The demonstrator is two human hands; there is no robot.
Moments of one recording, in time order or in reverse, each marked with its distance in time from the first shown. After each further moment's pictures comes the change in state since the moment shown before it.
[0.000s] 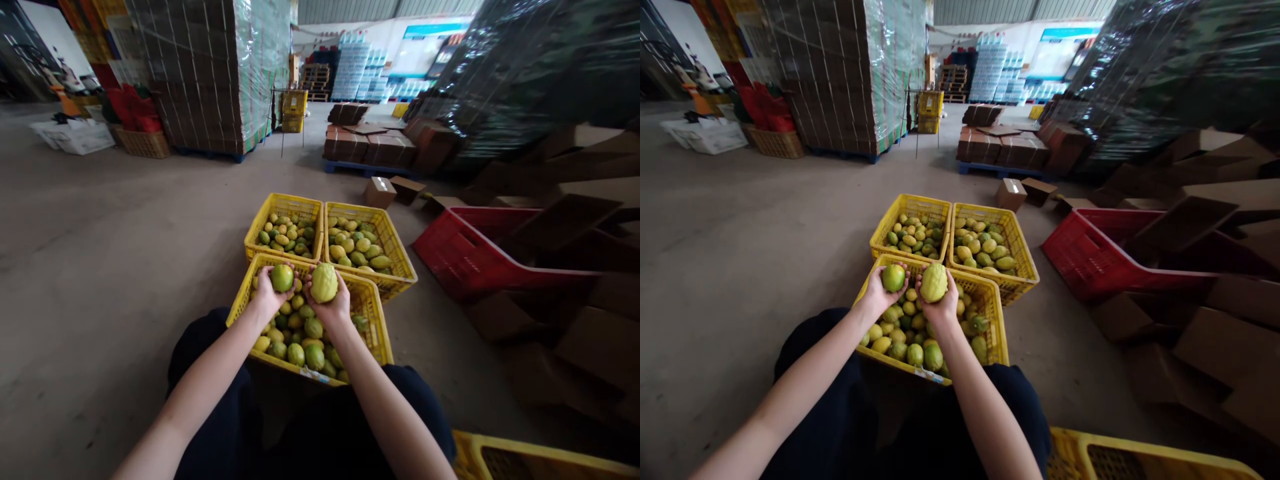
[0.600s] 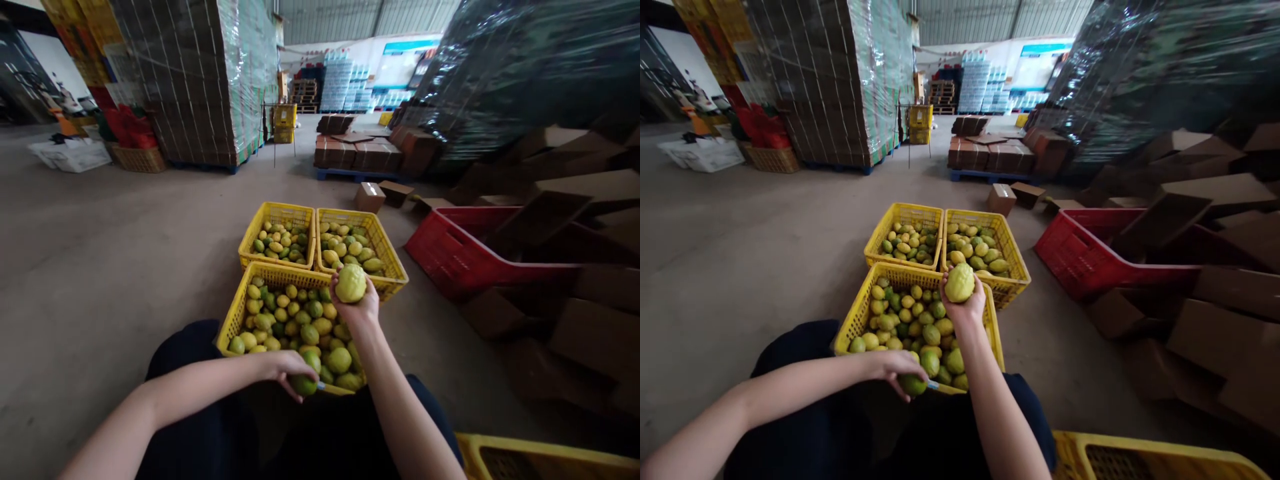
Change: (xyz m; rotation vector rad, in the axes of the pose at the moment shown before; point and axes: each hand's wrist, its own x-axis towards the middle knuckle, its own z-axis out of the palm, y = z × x) left_hand -0.005 -0.095 -0.084 1.055 -0.082 -0.563; right_hand -0.015 -0.065 -0.003 0.115 0.125 -0.167
